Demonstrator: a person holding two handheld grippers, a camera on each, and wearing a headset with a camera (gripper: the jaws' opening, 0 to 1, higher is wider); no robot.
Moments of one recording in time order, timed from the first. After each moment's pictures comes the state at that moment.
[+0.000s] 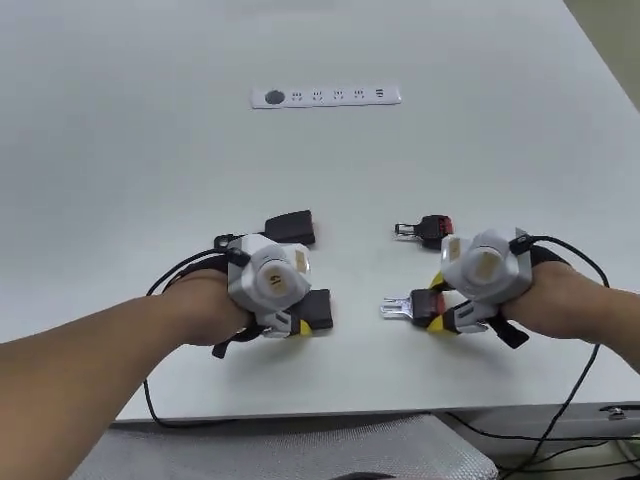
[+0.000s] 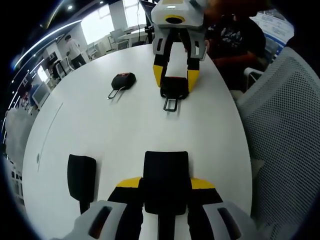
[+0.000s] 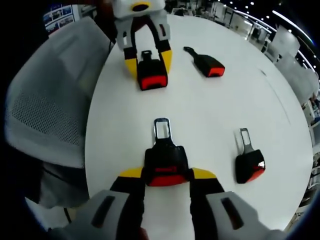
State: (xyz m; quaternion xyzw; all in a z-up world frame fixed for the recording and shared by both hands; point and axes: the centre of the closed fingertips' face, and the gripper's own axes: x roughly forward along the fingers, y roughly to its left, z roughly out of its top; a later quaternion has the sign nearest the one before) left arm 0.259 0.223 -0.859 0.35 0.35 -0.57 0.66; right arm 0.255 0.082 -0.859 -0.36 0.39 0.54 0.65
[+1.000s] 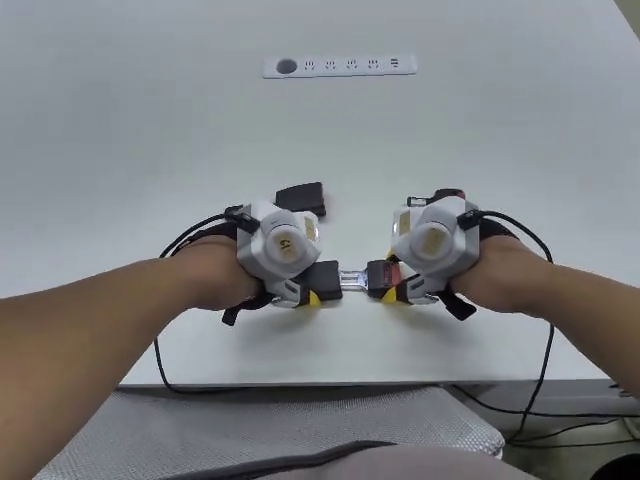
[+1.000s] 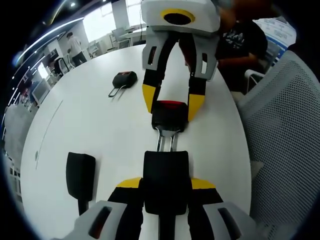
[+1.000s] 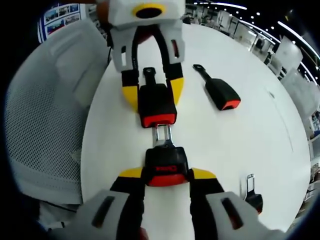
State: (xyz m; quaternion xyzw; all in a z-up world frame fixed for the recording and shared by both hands) left arm 0.259 0.225 -0.860 0.34 0.36 -0.57 0.66; right arm 0.263 0.145 -0.862 -0.37 0.35 0.56 0.65
